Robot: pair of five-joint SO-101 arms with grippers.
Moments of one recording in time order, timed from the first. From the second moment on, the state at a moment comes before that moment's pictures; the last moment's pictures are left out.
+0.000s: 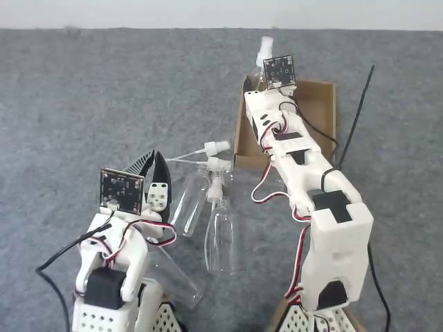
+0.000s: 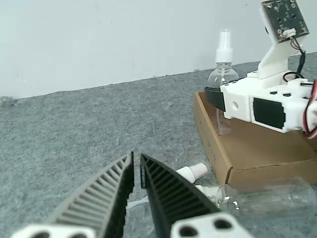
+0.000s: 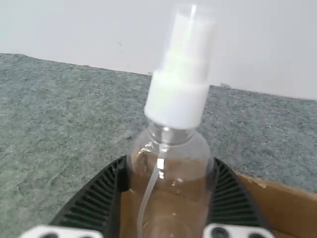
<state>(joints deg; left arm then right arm) 4.3 -98.2 80.1 50.6 1.8 -15.6 27.3 15.7 -13.4 0.2</state>
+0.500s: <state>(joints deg) 4.3 -98.2 80.1 50.6 1.8 -15.3 27.3 15.9 -13.4 0.7</state>
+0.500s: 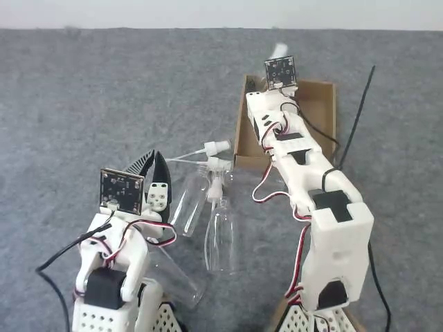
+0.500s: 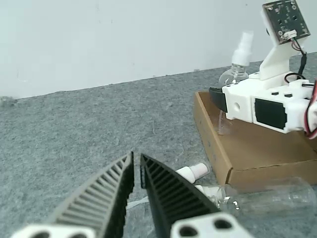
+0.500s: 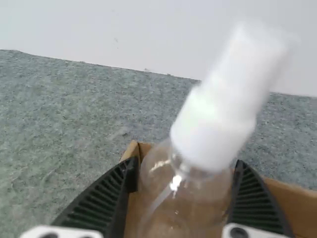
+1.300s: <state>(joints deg) 4.3 -98.2 80.1 50.6 1.8 -15.5 21.9 15.9 -11.0 1.0</state>
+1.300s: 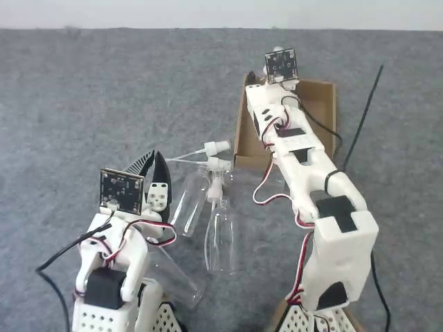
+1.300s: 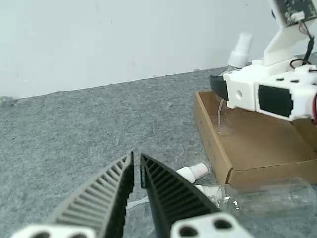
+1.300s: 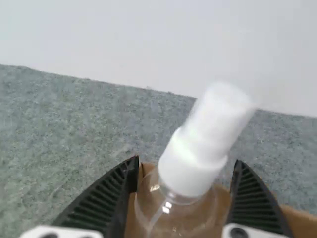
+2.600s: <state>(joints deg) 4.3 -98.2 80.1 50.6 1.8 -26.1 -11.2 -0.1 78.4 2.9</state>
